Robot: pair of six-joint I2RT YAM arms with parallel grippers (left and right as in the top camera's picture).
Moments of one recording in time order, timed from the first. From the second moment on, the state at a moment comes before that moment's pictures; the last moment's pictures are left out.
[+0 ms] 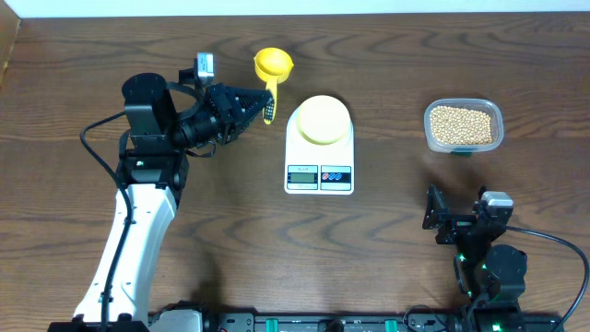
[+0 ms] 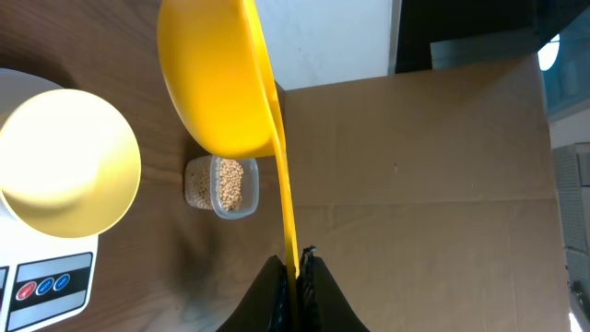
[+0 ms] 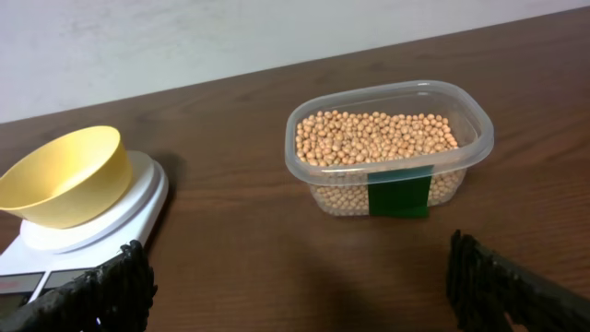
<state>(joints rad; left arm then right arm) 0.00 1.33 0.95 0.05 1.02 -1.09 0.06 0.15 0.01 -0.07 -0.01 0.22</state>
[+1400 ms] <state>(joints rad) 0.00 1.33 0.95 0.05 1.01 -1.10 0.06 0.16 0.11 0.32 -0.35 0.52</state>
